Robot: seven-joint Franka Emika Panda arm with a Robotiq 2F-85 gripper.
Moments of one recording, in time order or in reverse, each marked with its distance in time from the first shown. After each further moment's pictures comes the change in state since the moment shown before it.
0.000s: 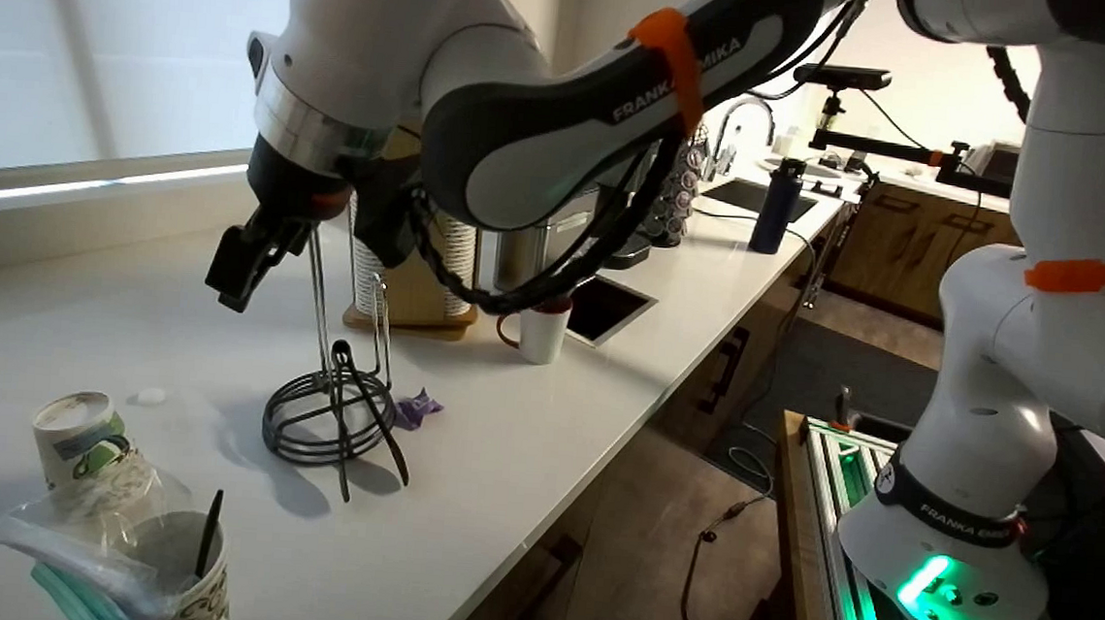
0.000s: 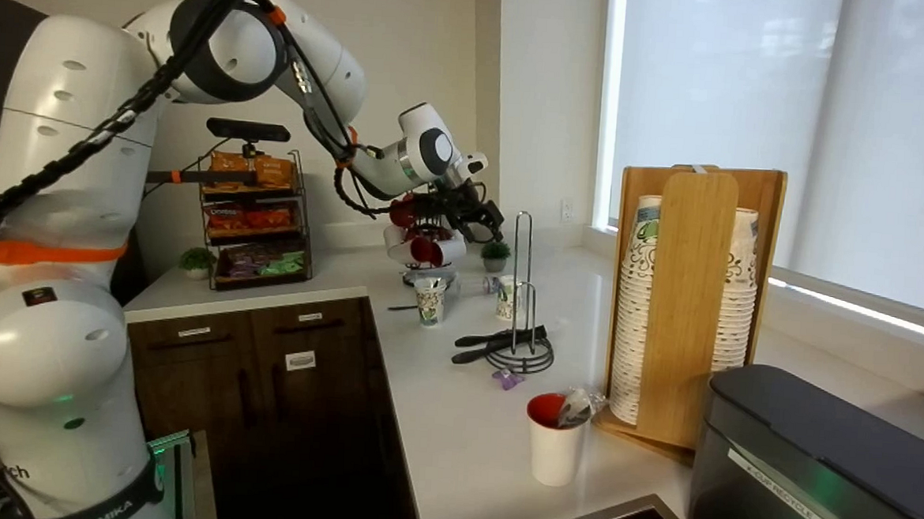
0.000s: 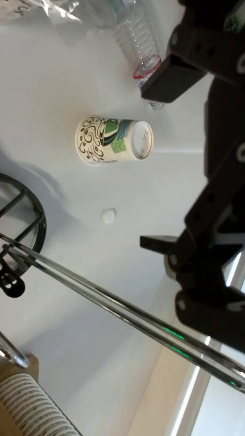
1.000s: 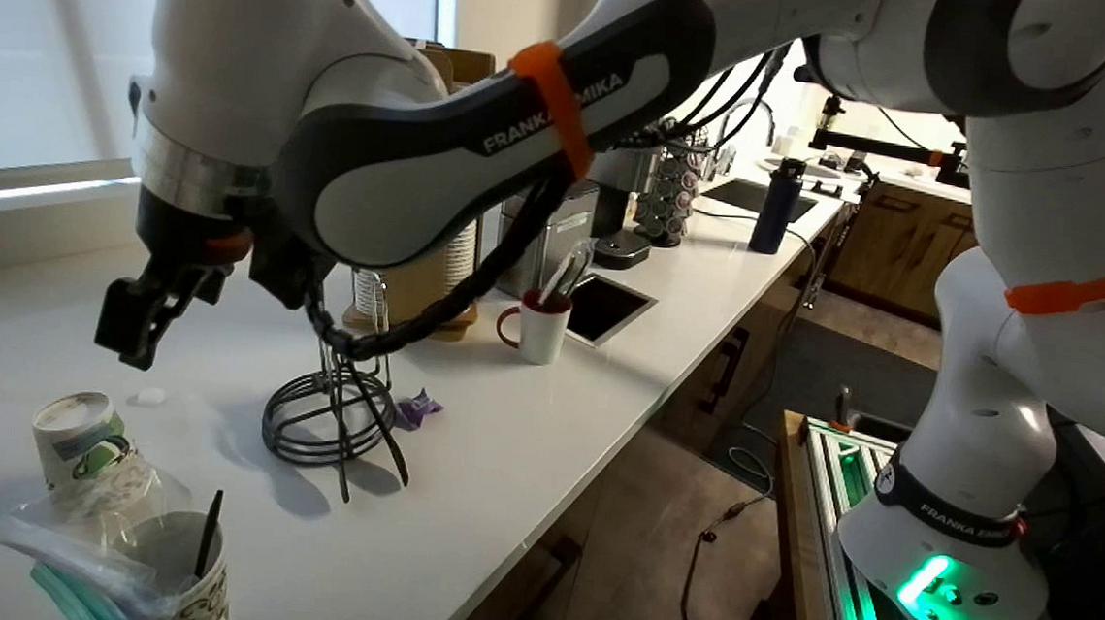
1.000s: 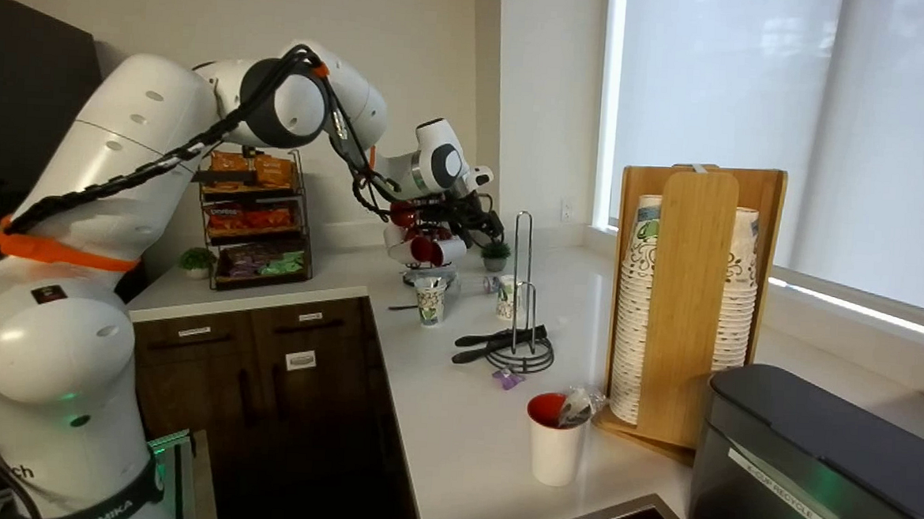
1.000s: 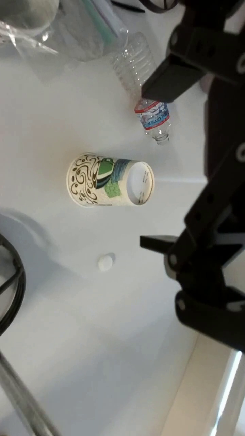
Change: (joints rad) arm 0.063 0.246 0.002 0.308 0.133 -0.098 -0.132
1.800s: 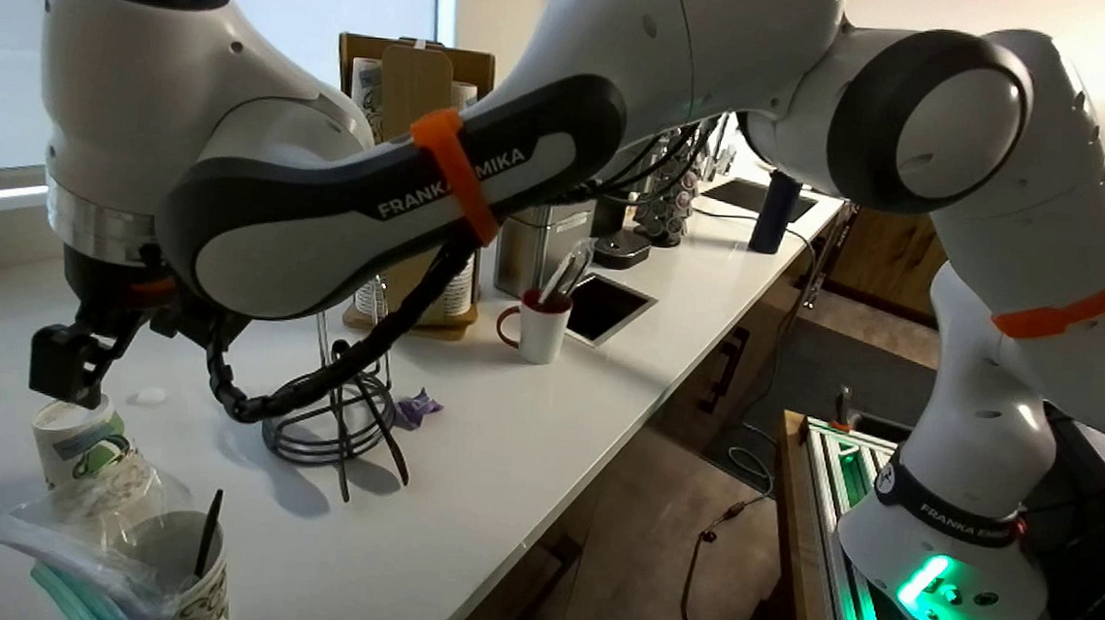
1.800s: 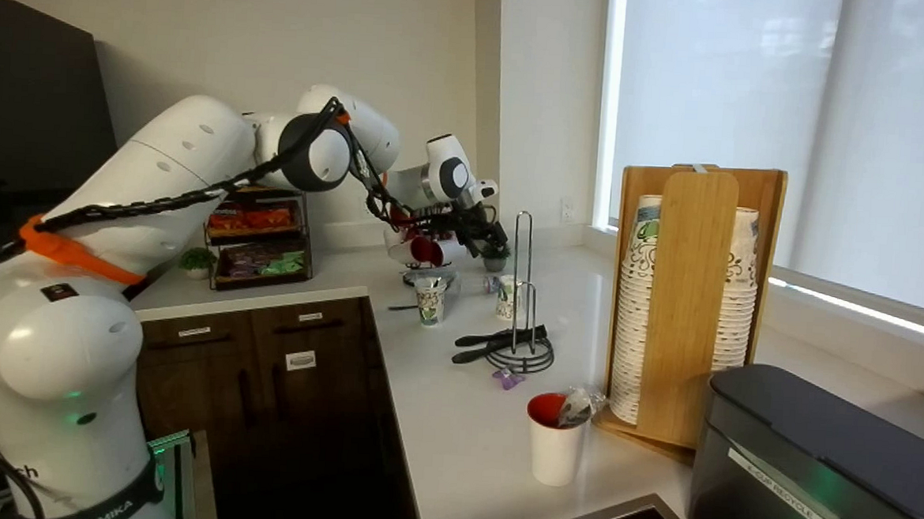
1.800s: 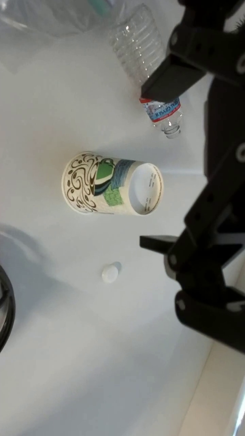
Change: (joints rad) arm 0.067 0.231 -0.048 0.315 0.024 -0.131 0.023
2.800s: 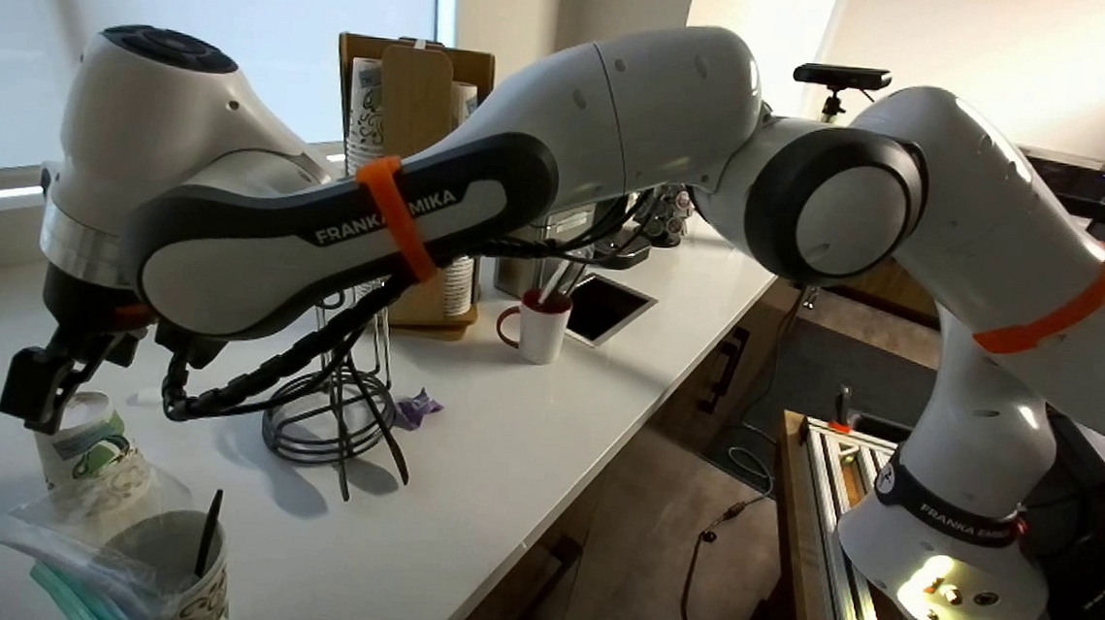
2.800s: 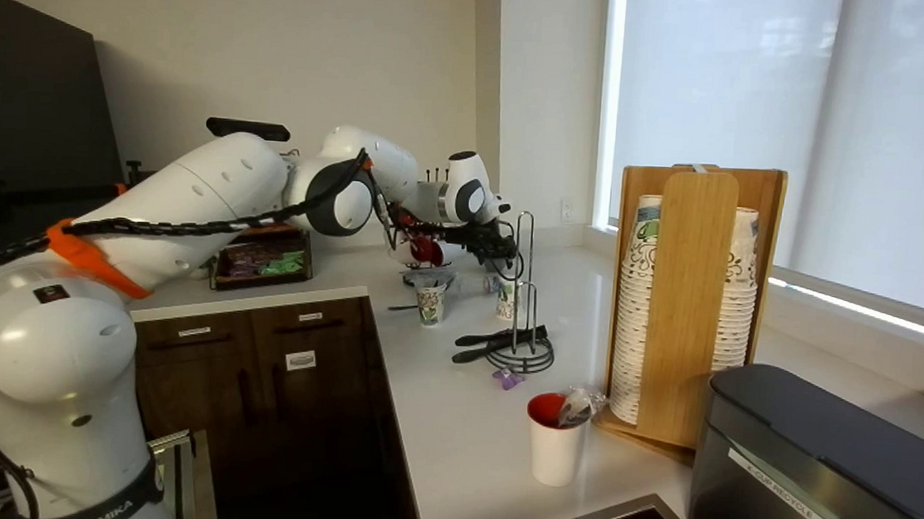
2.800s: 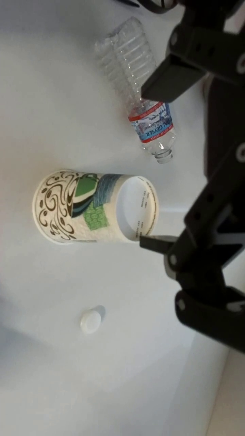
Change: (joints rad) arm -0.054 0.208 0.054 0.250 0.159 0.039 -0.244
